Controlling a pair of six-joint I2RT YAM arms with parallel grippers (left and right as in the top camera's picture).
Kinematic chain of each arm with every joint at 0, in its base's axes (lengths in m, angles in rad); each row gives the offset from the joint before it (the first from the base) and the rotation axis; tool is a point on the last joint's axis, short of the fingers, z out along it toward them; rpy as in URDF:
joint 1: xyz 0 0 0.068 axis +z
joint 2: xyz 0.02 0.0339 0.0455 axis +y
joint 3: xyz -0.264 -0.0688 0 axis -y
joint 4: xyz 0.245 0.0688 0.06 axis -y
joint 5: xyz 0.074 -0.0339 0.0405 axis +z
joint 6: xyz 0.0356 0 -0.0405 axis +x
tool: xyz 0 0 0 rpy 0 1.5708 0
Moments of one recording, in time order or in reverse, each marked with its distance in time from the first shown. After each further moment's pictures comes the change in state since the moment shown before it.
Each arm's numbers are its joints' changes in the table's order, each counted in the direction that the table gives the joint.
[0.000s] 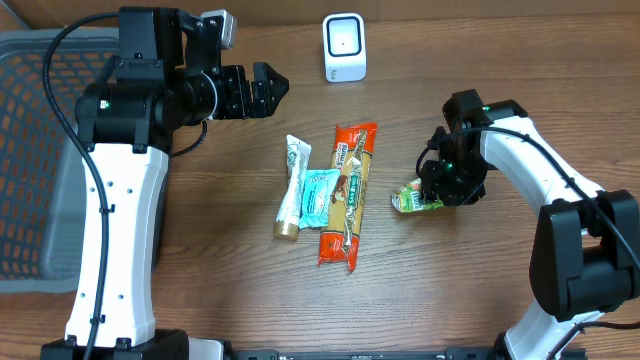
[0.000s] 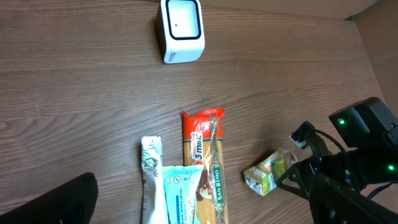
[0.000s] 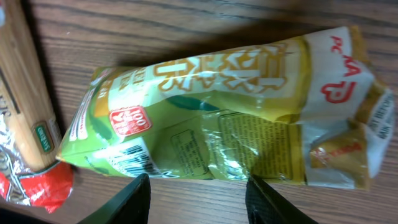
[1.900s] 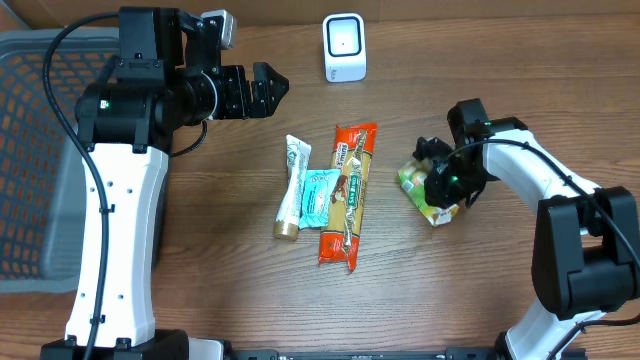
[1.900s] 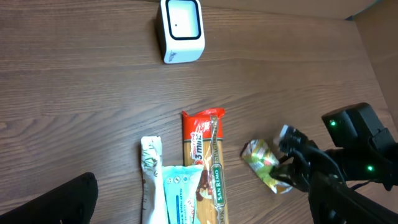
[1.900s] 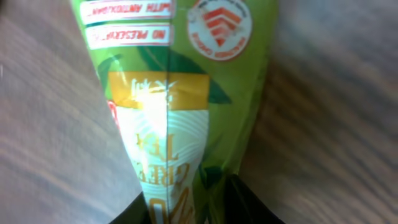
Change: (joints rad) left arm 0.000 0.000 0.000 0.000 0.000 0.000; right arm -0.028 0.004 -0.127 0.259 -0.033 -0.519
